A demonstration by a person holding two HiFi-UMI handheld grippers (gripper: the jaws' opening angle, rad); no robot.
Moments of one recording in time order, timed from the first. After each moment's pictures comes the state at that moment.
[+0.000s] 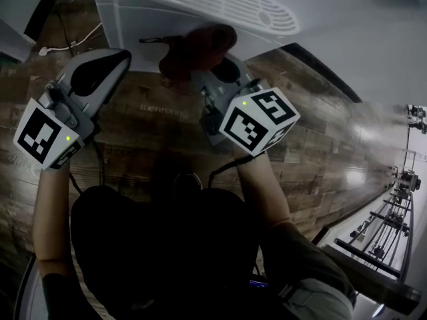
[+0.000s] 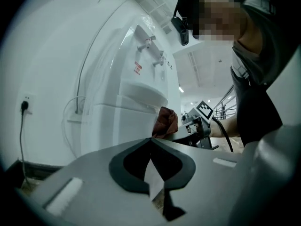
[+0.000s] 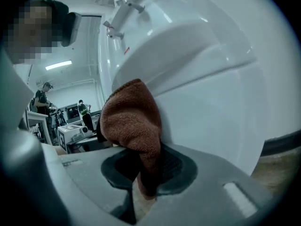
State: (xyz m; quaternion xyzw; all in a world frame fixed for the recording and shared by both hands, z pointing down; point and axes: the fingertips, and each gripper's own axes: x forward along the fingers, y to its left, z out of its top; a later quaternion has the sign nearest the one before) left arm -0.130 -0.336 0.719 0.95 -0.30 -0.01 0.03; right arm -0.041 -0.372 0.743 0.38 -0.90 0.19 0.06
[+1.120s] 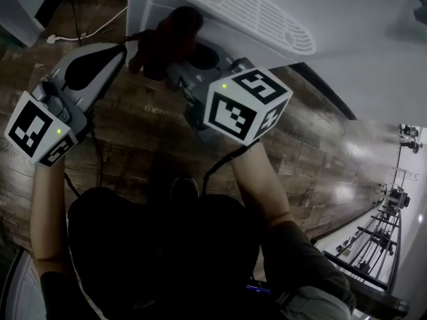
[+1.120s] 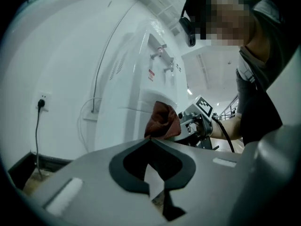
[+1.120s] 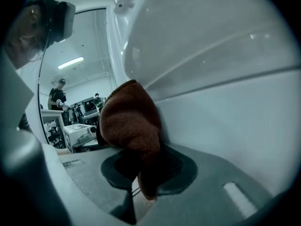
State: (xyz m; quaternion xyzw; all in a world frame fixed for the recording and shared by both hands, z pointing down) left arm -0.177 -0.338 0.718 0.94 -0.34 -0.02 0.05; right arm -0.135 -0.372 0.735 0.28 -0.93 0.20 0.11
